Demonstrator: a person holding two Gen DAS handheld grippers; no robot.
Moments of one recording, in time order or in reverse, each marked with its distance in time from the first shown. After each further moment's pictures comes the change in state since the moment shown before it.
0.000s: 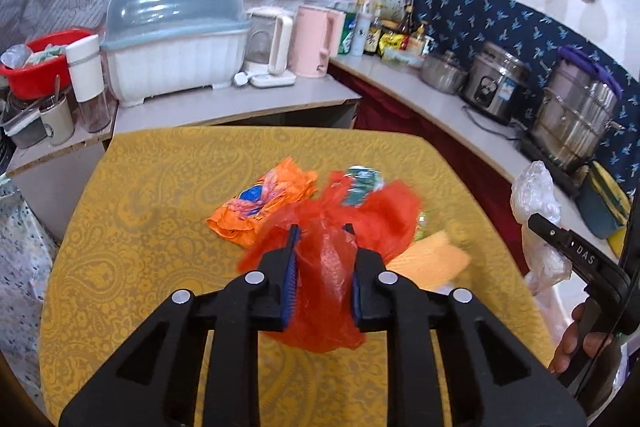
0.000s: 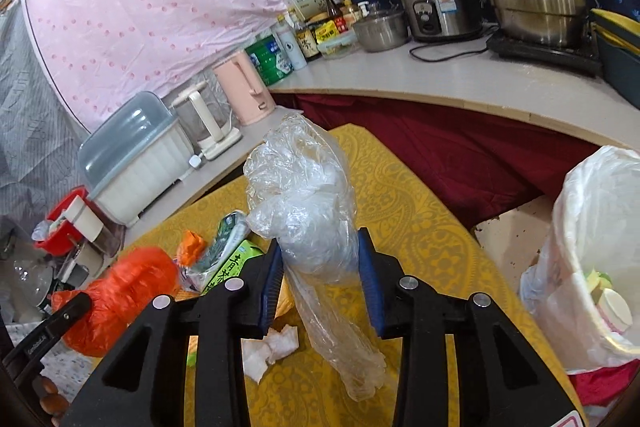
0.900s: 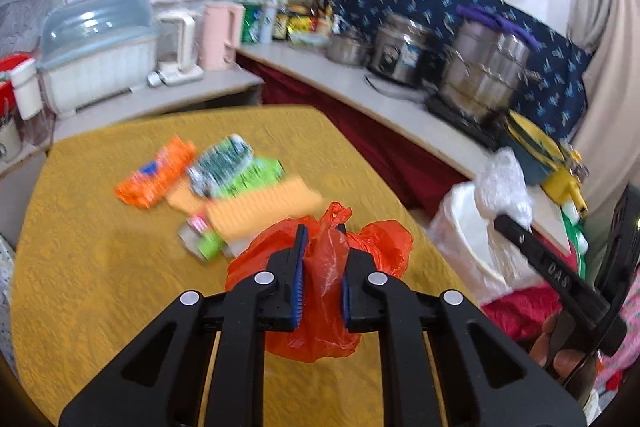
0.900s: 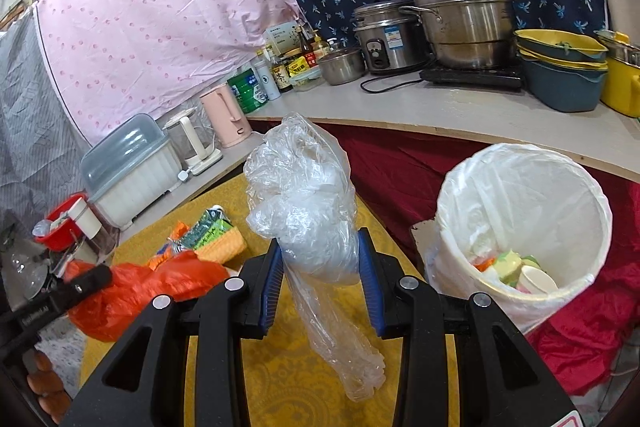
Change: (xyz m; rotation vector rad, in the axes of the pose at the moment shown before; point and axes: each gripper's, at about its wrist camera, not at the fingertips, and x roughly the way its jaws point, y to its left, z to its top) left arm -0.054 -0.103 -0.054 0.137 0.076 -0.222; right arm -0.131 -0.056 -0.049 -0.002 -0.097 -0.079
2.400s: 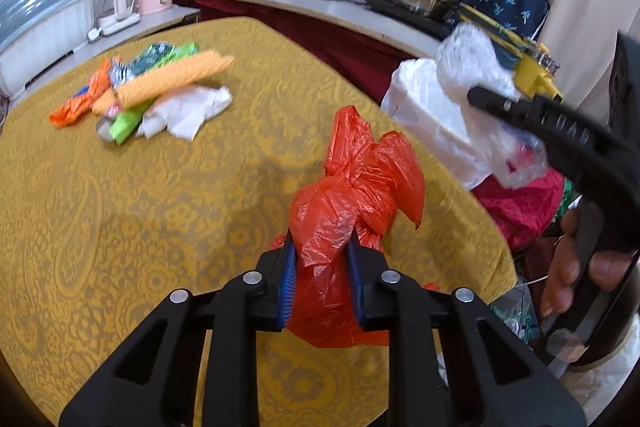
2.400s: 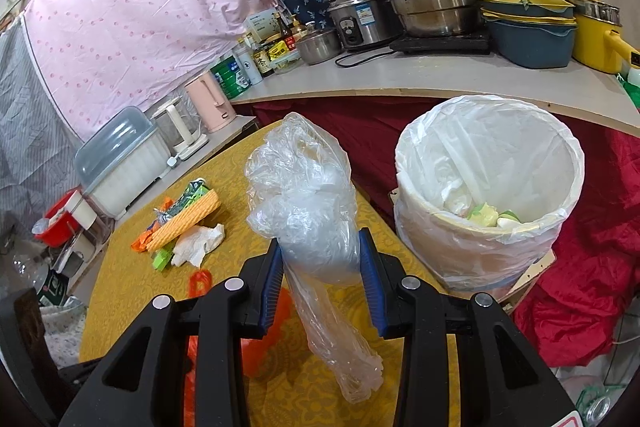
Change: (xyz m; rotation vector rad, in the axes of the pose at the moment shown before) left arm 0.026 -0.055 -0.099 0.152 0.199 -0.102; right arm -0.024 -0.037 -0.044 0.064 0.041 -0.022
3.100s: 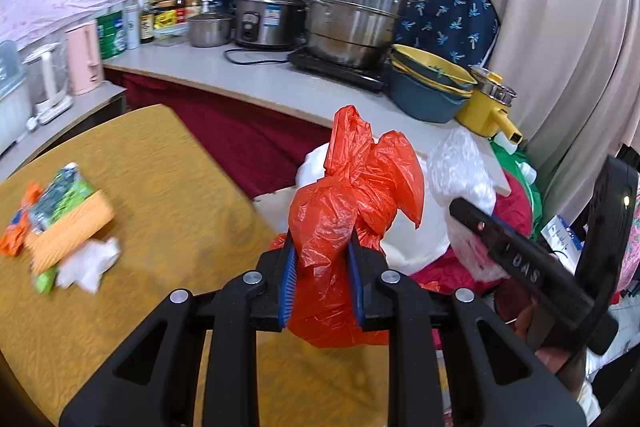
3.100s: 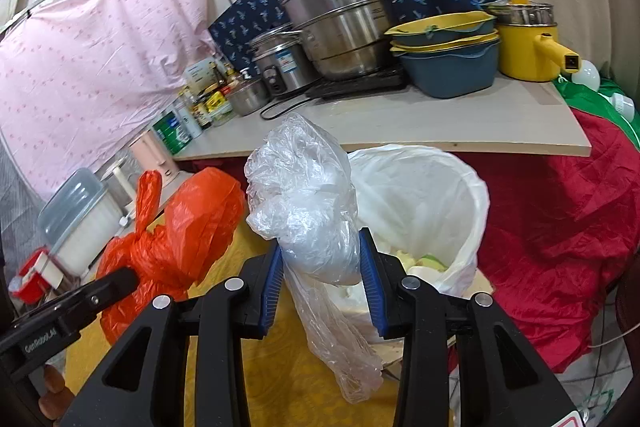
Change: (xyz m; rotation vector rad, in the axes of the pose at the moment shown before) left arm 0.037 -0.115 0.115 0.125 -0.127 -0.126; right arm -0.028 -0.104 0.049 0.119 -0.130 -0.148
